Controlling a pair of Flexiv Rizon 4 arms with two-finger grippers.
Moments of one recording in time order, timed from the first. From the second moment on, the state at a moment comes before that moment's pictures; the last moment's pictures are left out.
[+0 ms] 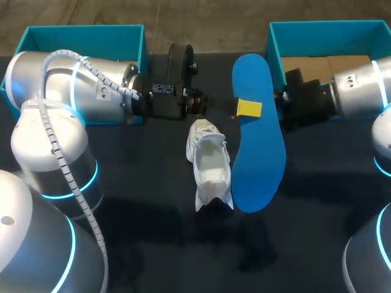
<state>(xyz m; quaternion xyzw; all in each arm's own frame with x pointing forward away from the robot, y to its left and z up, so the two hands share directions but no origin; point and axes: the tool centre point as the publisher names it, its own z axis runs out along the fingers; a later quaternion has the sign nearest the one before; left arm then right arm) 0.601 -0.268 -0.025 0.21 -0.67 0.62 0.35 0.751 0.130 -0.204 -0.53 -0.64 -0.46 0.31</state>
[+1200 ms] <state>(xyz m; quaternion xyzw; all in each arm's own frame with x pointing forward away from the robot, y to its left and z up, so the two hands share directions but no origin) 0.601 -0.268 -0.025 0.21 -0.67 0.62 0.35 0.743 0.119 -0.170 -0.52 -0.61 -0.49 0.35</state>
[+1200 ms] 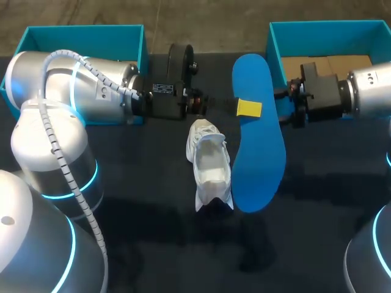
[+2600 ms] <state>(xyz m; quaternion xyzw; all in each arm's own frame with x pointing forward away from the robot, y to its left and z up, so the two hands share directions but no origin) 0.621 -0.254 -0.034 0.06 -0.69 0.69 0.21 0.720 0.107 -0.142 -0.50 -0.60 -0.47 0.42</state>
